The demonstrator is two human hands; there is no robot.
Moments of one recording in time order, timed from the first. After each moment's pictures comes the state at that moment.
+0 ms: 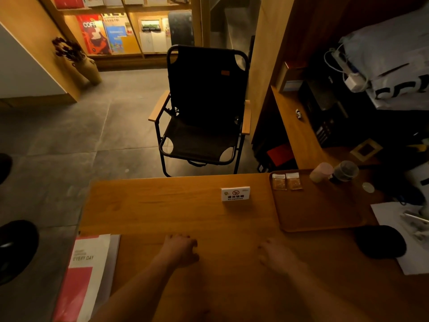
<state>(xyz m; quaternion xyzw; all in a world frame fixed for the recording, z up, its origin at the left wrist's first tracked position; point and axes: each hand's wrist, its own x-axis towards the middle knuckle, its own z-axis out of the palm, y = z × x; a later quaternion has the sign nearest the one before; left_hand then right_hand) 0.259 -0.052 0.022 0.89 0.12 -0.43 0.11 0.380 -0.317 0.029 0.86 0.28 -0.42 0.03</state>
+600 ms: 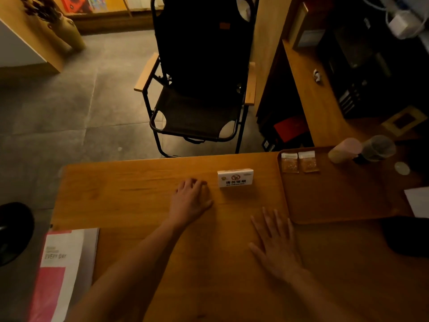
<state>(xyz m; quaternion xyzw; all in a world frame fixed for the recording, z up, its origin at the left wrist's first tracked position) 0.348 -0.044 -0.062 0.95 0.20 -0.13 0.20 0.378 -0.333 -0.080 0.91 0.32 -0.25 0.01</state>
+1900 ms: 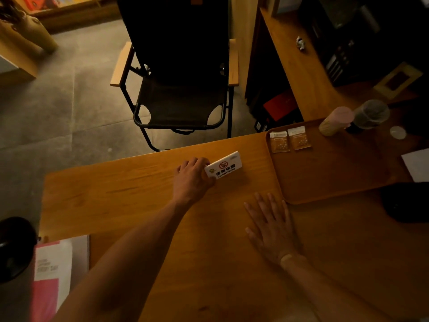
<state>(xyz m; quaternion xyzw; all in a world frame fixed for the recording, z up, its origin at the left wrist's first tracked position) 0.393 -0.064 -0.069 0.95 0.18 -0.06 0.23 0.367 -0.343 -0.108 0.93 0.32 -0.14 -0.05</state>
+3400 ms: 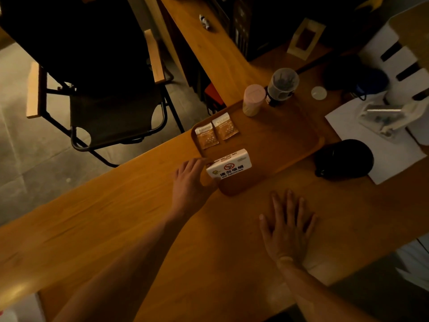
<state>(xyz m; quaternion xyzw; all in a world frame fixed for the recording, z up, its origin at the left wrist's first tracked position) 0.453 -0.213 -0.059 0.95 0.03 -0.06 0.30 0.353 -0.460 -0.116 0.99 -0.09 -0.11 -0.07</state>
